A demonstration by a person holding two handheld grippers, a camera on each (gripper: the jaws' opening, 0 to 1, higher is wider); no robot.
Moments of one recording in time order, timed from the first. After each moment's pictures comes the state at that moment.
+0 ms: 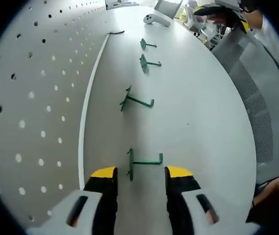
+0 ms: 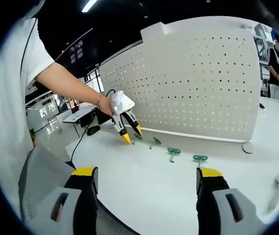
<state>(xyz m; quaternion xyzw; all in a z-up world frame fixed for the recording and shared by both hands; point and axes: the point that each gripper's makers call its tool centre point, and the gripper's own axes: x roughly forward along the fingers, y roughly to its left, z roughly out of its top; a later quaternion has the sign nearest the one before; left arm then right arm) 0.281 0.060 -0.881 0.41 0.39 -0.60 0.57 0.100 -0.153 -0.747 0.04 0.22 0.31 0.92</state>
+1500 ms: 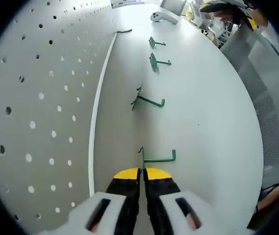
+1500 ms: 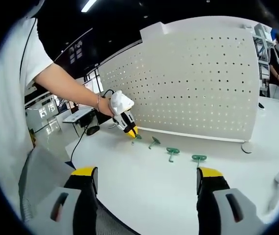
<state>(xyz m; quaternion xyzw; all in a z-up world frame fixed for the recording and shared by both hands) 0.295 0.061 -0.874 0.42 0.38 -0.56 0.61 0.100 -0.157 -0.747 0.04 0.22 0.31 0.93</state>
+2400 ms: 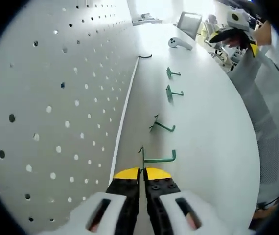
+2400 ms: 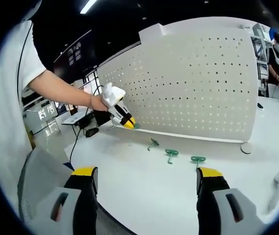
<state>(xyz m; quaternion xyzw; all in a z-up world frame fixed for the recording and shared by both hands) 0.304 0.051 -0.818 0.37 0.31 -0.55 0.68 0.103 -0.158 -0.745 0.04 0.21 0.30 0.93</state>
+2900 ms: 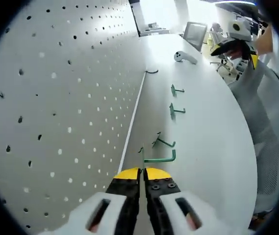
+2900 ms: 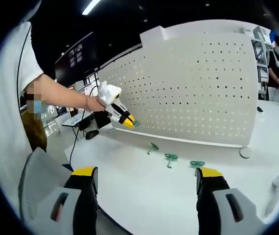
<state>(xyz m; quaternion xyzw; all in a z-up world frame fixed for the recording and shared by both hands) 0.300 0.040 -0.787 0.35 0.27 -0.54 0.72 0.106 -0.158 -0.735 0.04 0.20 0.31 0.93</state>
